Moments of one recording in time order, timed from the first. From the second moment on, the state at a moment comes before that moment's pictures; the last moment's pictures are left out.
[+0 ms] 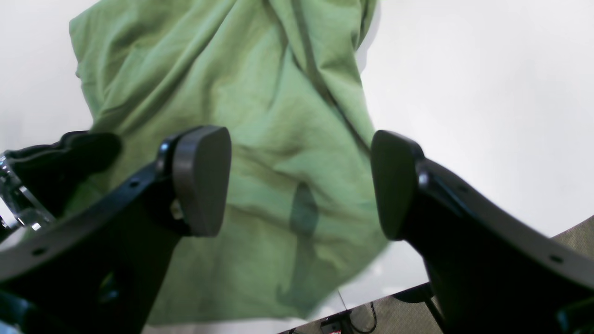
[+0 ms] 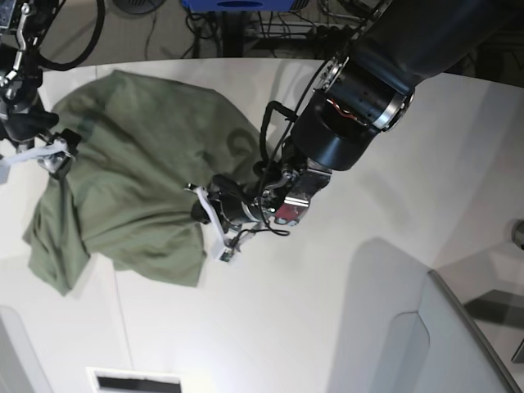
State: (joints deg) left arm -29.5 5.8 30.1 23.4 -24.1 -23.6 12.4; right arm -23.2 6.2 21.3 111.3 25.1 -7.5 -45.2
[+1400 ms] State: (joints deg) left arm -7.4 -21.4 24.1 68.6 -25.1 -10.4 21.8; right arm -14.2 0.9 22.1 82.3 48.0 19.4 -60.7
